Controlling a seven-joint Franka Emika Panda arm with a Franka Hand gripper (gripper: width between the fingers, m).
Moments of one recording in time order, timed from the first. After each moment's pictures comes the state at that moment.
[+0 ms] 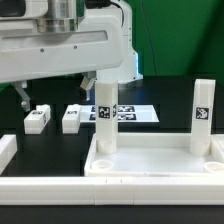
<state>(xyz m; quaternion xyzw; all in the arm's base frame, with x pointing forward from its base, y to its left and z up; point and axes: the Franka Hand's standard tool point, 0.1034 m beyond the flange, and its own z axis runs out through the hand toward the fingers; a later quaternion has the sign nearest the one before) 0.600 -0.125 0.111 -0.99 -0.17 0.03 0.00</state>
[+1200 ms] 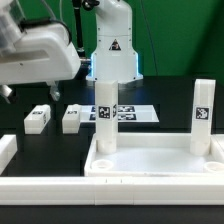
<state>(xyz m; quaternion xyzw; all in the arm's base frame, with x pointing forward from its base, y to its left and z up) 0.496 -0.169 0.083 -0.95 0.14 0.24 0.12</state>
